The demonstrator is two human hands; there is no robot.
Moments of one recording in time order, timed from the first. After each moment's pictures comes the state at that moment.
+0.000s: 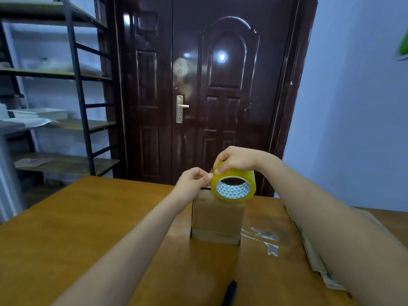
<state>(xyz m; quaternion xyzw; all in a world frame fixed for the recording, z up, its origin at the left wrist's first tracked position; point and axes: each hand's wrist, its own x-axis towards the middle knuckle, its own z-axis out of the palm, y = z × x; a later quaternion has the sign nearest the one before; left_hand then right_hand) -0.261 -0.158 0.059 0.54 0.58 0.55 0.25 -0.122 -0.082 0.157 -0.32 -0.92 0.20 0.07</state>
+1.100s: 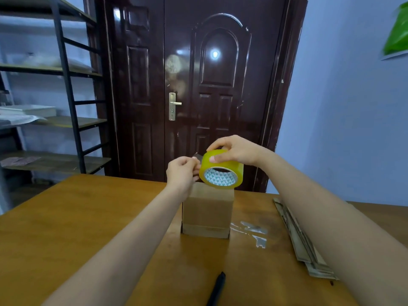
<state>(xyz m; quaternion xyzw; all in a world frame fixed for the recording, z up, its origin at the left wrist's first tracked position) -0.235 -0.160 0.078 0.37 0.57 0.68 0.26 -0.095 -0.083 0.159 -0.28 -0.91 0.24 0.20</state>
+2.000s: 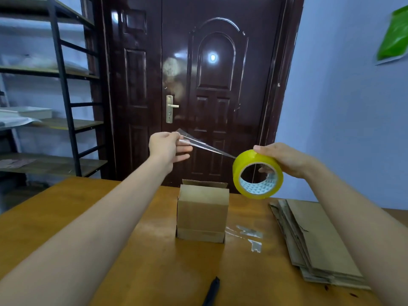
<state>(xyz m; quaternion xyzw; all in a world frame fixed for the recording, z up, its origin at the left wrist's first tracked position) -0.260 -0.154 0.144 0.32 0.53 0.74 0.28 0.001 -0.062 0.158 -0.31 -0.80 0.45 0.26</state>
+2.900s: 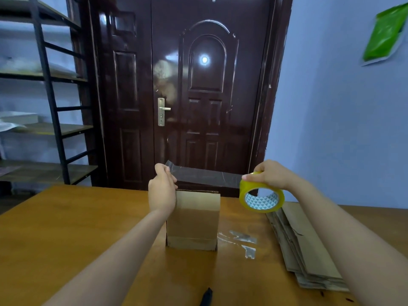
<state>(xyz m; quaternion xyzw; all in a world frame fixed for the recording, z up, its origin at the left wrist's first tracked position) -0.251 -0.122 0.039 0.44 0.67 0.60 -0.02 0.006 -0.036 0.122 -0.48 -0.85 0.14 0.19</state>
